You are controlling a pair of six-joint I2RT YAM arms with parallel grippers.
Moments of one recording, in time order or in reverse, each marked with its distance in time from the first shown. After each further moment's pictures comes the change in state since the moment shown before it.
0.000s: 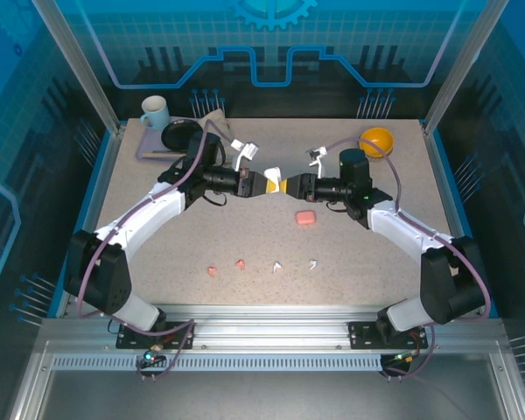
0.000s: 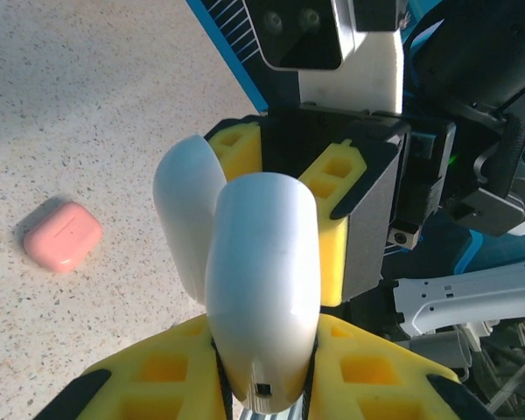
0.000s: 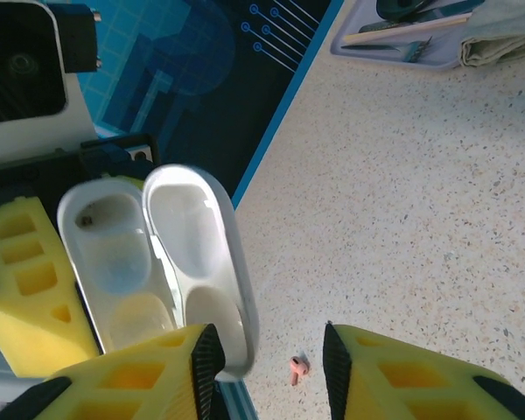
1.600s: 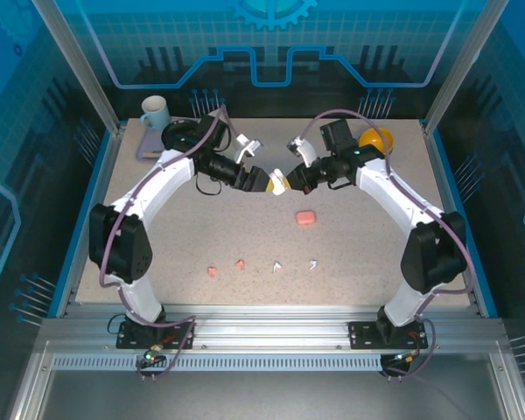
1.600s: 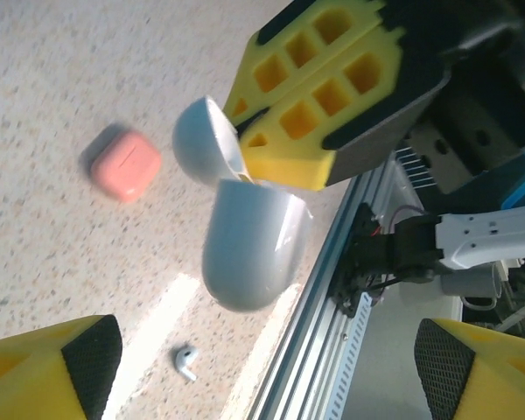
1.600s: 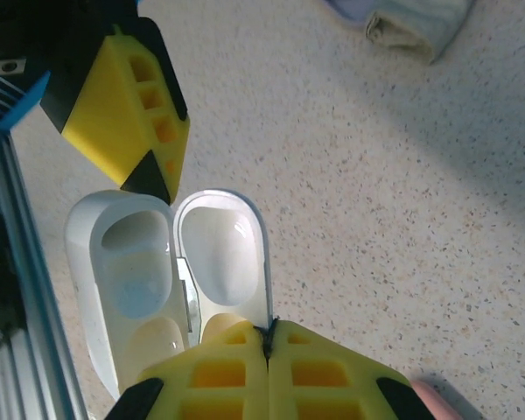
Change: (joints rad) left arm 0.059 0.270 0.399 -0.664 -0.017 0.434; right arm 0.024 0.250 0.546 -0.854 0.232 -0.856
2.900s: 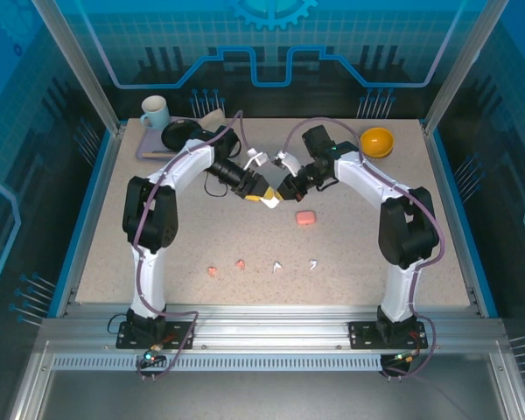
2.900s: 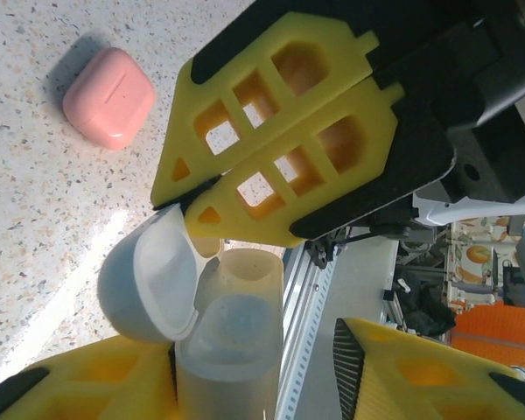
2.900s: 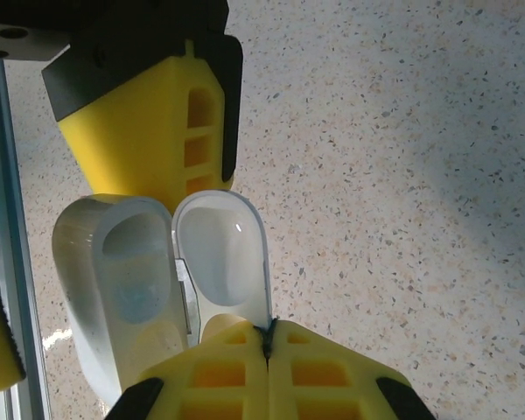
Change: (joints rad) left arm 0.019 0.329 0.233 -0.323 0.156 0.251; right arm 0.023 0.221 0.111 -0.092 -0.064 -0.209
